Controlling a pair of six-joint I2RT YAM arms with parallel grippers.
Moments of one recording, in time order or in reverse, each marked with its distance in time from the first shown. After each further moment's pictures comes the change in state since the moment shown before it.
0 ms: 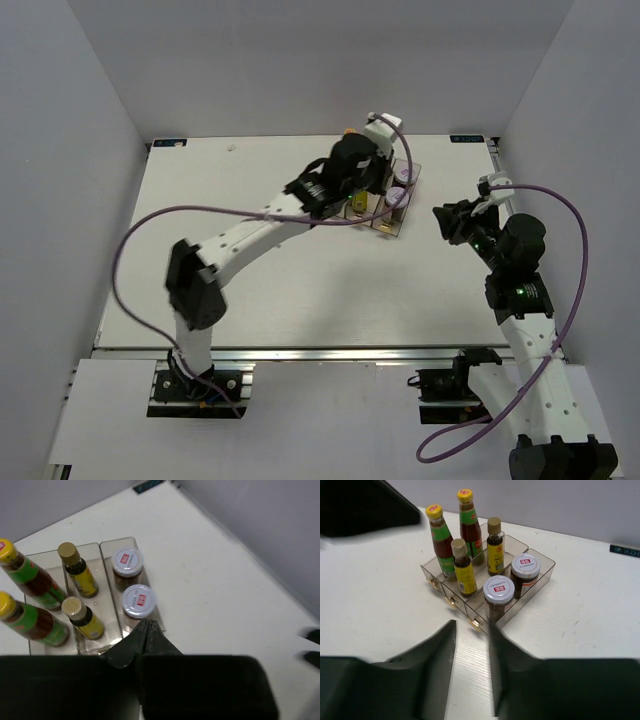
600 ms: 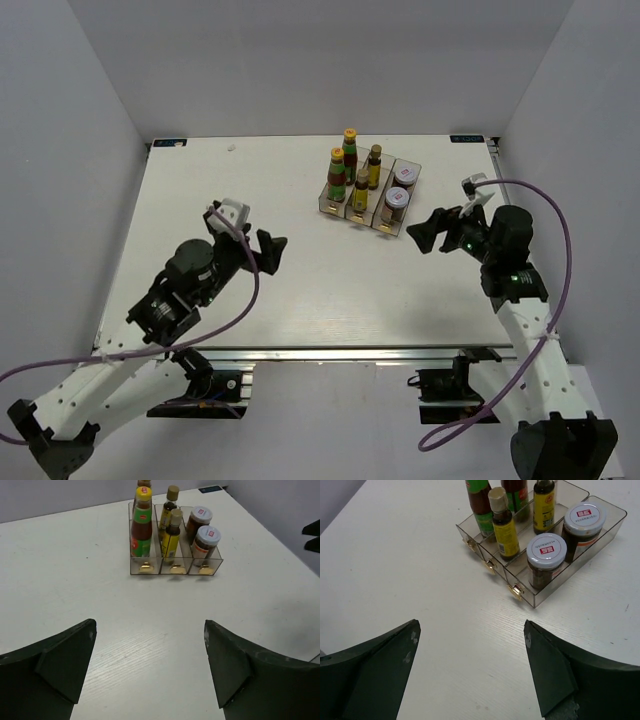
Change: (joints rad) left arm 0.115 -1.260 -1.099 0.035 -0.085 -0.013; right arm -0.006 0.112 0.006 -0.099 -0.174 0.060
